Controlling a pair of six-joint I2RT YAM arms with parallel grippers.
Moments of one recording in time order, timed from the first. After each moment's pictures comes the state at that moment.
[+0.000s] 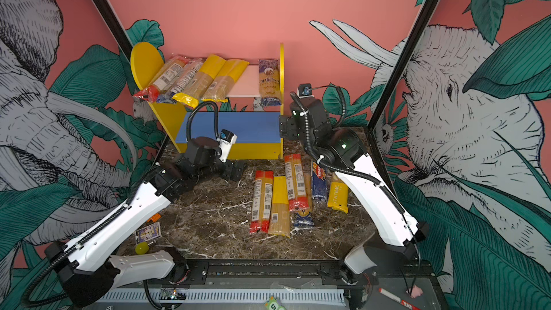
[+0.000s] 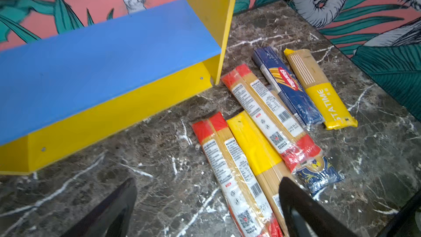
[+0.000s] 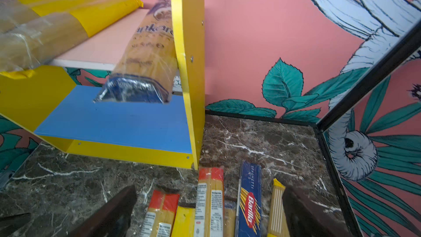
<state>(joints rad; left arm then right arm) -0.77 1.17 1.21 -0.70 -0.14 -0.20 0.75 1.44 1.97 -1.03 0.56 0.29</state>
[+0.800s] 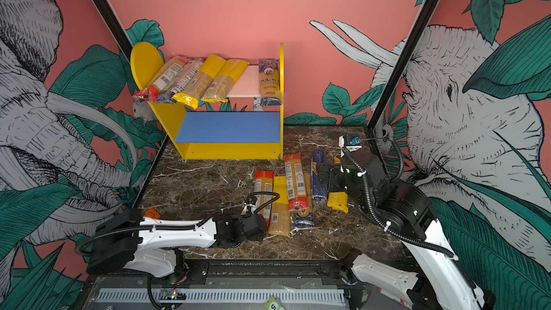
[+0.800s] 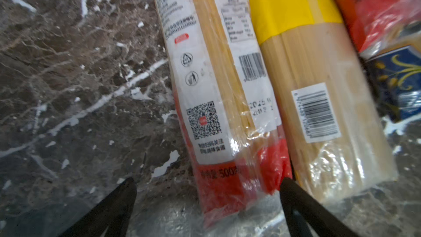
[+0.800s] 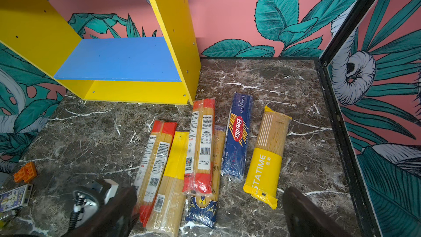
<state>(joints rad) -1.32 1.48 0.73 -0.46 -0.49 -0.91 0.75 0.95 1.58 -1.24 0.43 0.45</state>
